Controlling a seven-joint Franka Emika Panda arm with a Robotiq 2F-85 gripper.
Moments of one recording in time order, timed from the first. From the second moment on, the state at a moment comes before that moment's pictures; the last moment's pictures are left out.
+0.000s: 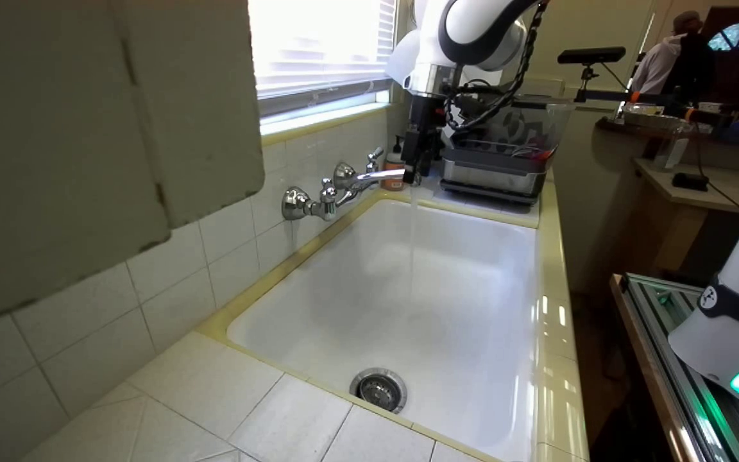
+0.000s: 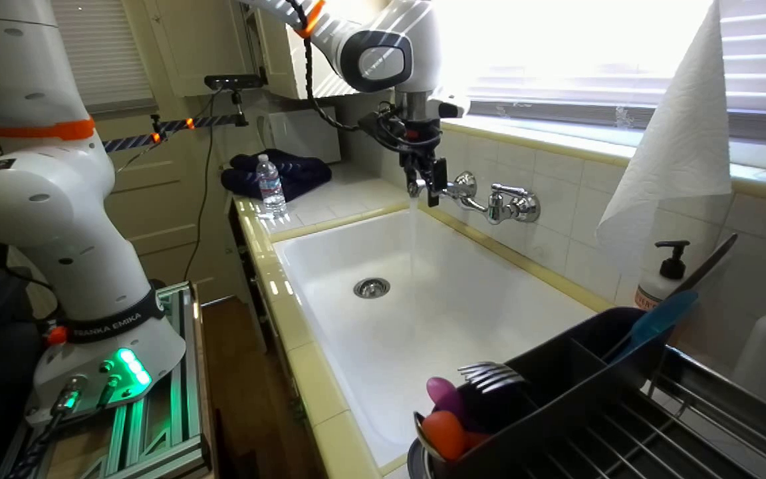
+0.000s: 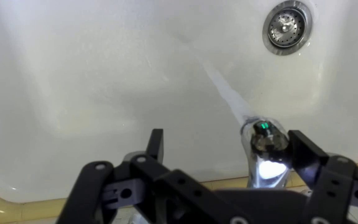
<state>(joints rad) -0.07 0.08 -0.08 -2.15 0.14 2.30 -0.17</state>
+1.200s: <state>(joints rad) -0.09 0.08 -0.09 -2.14 0.13 2.30 -0.22</state>
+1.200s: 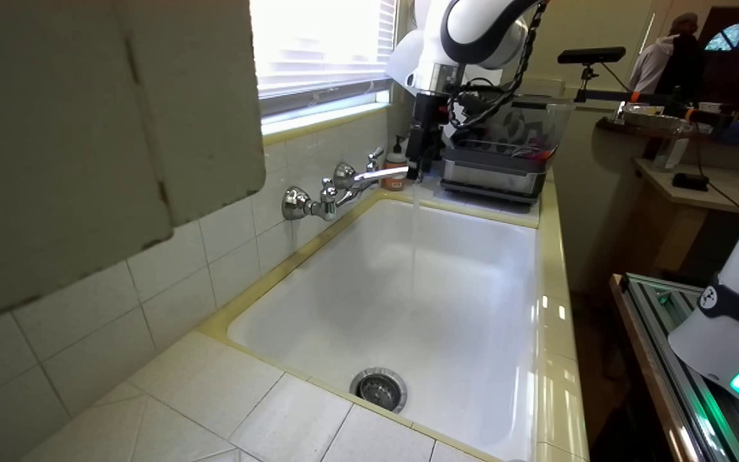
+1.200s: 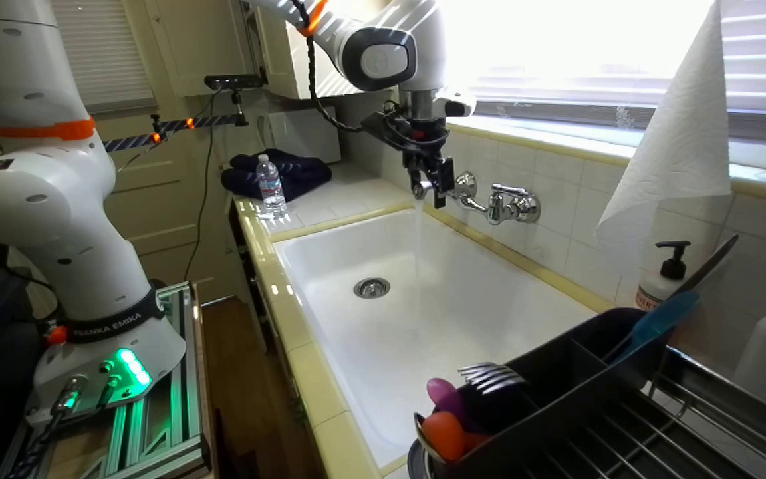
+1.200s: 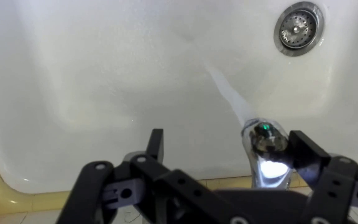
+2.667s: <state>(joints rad) -0.16 0.06 -0.16 -2.11 0.09 2.27 -0.36</state>
